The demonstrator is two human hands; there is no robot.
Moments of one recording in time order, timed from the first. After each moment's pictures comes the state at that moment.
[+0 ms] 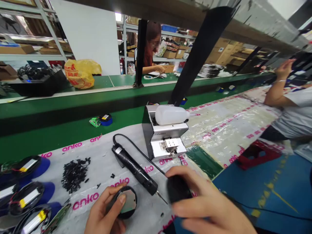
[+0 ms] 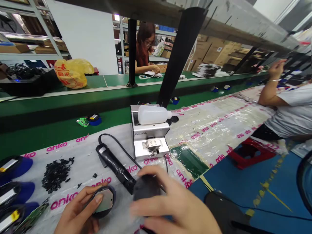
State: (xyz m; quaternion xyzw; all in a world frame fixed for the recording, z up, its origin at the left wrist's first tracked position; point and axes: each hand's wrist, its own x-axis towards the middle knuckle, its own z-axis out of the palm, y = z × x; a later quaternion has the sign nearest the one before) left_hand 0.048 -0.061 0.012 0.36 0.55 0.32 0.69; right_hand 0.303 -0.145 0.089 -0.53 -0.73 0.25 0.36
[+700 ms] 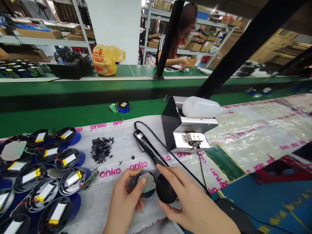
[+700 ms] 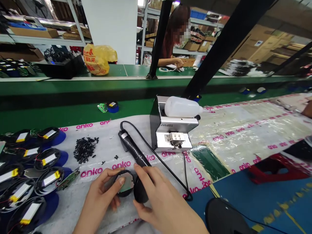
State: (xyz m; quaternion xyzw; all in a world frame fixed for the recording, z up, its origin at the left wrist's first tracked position) left_hand 0.039 -0.069 0.001 0.40 0.53 0.33 0.67; right_hand 0.228 -0.126 0.056 -0.61 -0.76 0.18 0.12
